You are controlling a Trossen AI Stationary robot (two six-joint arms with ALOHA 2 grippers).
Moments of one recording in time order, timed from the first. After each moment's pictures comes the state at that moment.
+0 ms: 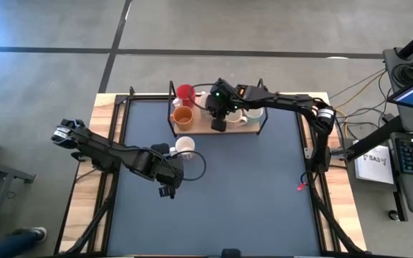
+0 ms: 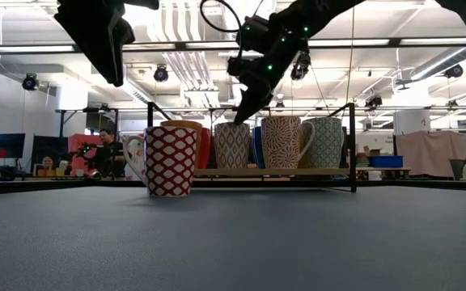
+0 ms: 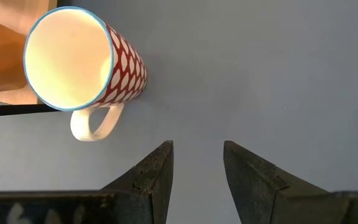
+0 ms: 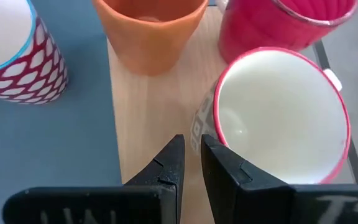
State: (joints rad) left arm -0.35 1.52 1.29 -1.12 -0.31 -0.51; right arm -0.41 1.90 1.62 -0.60 -0.05 -0.32
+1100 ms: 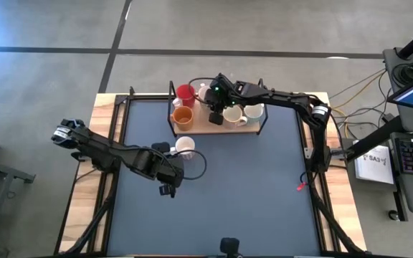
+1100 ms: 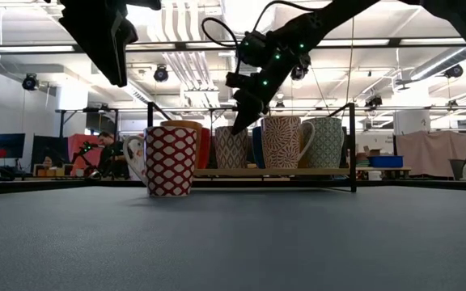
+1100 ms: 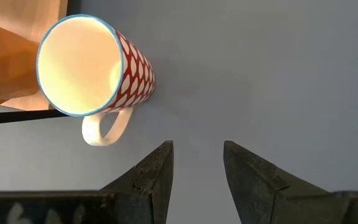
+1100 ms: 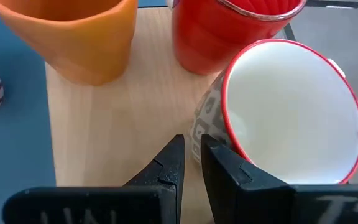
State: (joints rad) left arm -0.34 1.52 1.29 -1.12 -0.33 -0.47; right arm -0.48 1.96 1.63 -0.49 -0.03 -0.35
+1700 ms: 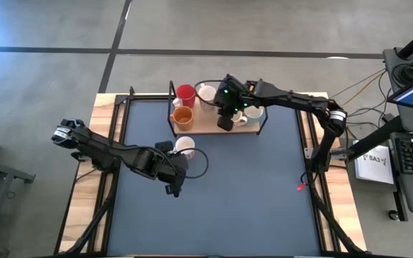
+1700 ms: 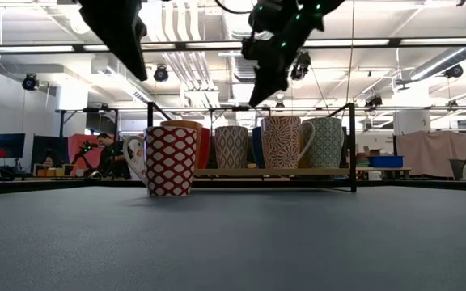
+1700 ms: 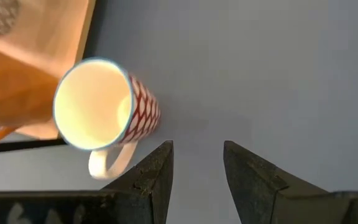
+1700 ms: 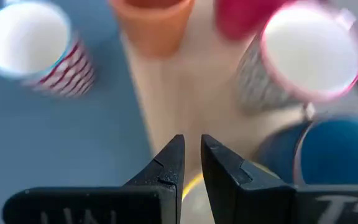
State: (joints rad) left arm -0.34 1.52 1.29 -1.02 -0.41 -0.48; right arm -0.40 1.78 1.63 -0.76 -0.06 -0.16
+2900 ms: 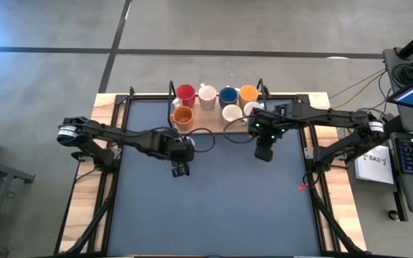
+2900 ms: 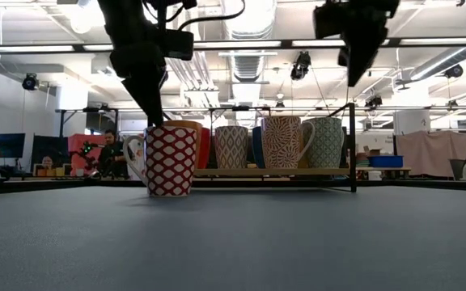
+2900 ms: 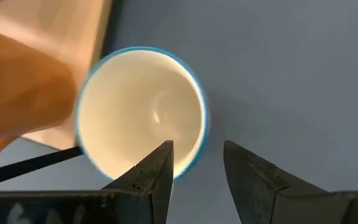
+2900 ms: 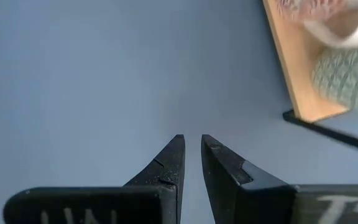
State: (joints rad) left arm -0.08 1.56 1.17 -0.87 -0.31 -0.27; right arm -0.17 1.38 1.31 -1.19 -0.08 0.12
